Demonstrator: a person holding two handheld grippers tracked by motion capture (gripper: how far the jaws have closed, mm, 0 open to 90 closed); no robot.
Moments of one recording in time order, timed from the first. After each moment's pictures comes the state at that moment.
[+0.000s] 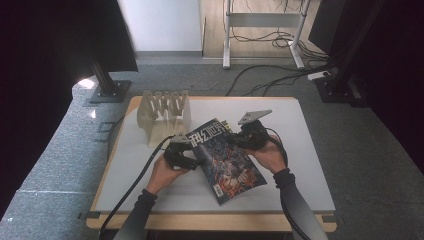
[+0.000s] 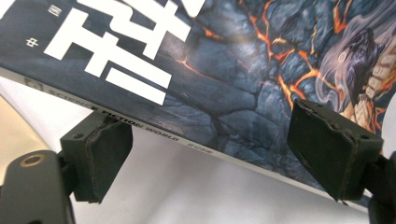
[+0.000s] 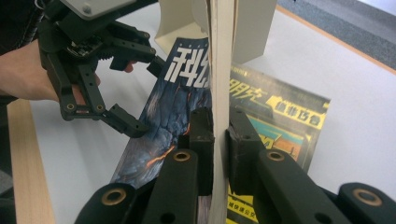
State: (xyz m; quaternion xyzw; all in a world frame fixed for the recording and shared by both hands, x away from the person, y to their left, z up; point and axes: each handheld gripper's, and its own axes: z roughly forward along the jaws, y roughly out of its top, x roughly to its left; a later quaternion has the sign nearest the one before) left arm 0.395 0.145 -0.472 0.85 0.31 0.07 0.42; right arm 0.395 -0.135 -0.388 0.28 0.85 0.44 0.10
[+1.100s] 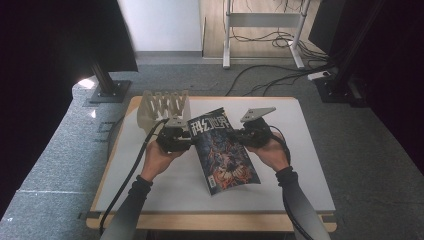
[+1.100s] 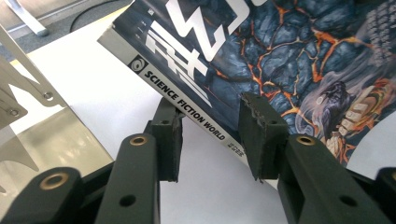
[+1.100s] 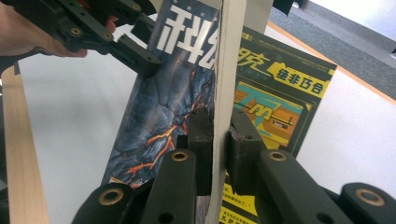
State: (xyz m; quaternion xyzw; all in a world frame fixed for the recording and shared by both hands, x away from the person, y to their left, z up) left arm 0.398 0.150 -0.403 0.85 0.31 0.13 0.41; right arm 0.392 -0.140 -0.374 0.27 0.85 0.44 0.12
